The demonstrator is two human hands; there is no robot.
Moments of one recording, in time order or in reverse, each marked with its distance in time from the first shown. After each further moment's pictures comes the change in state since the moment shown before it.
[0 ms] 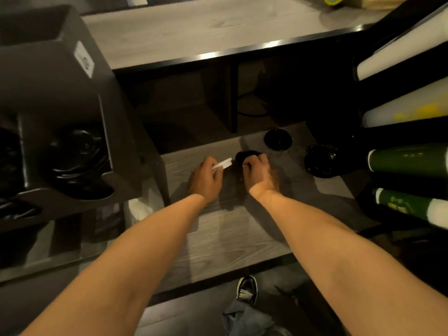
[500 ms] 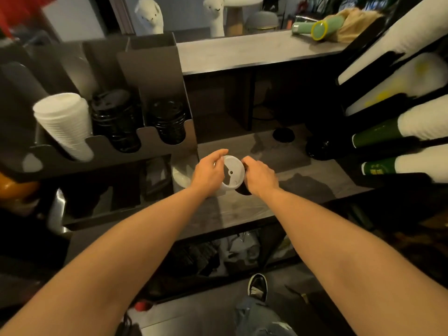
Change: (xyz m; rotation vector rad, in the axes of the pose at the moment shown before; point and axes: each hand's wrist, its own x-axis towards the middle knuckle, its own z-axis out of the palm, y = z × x) left_hand -0.152 -0.020 -0.100 -0.295 0.030 0.095; right_hand -0.166 -0.075 -0.018 -0.134 -0.061 -0.153
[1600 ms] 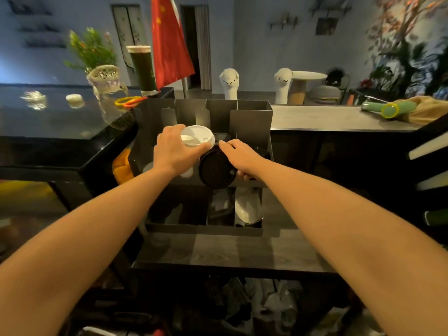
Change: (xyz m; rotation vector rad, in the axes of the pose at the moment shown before) left_hand -0.057 0.020 -0.273 0.435 0.657 0.115; right_hand -0.013 -0.258 -0.066 0.402 -0.280 -0.333
